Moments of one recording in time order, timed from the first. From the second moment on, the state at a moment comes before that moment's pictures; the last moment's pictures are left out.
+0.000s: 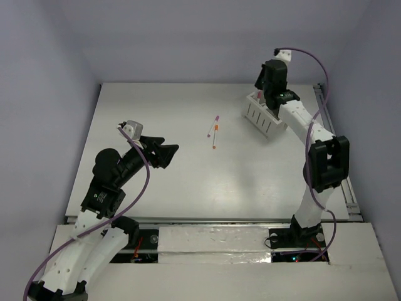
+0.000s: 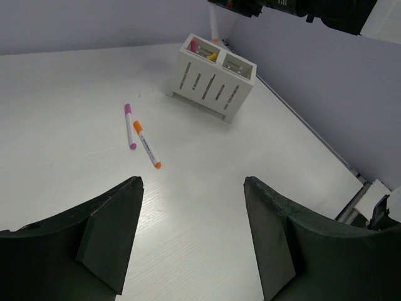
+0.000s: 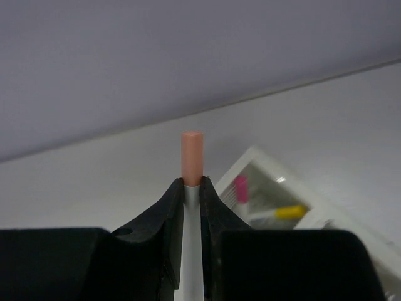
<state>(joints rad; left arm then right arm) -0.39 0.59 0.69 -0.11 0.31 -0.36 0.31 1.84 1.63 -0.07 0.35 0.35</state>
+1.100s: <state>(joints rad) -0.39 0.60 0.69 -0.11 0.31 -0.36 0.18 1.99 1.57 0.14 0.37 0.20</state>
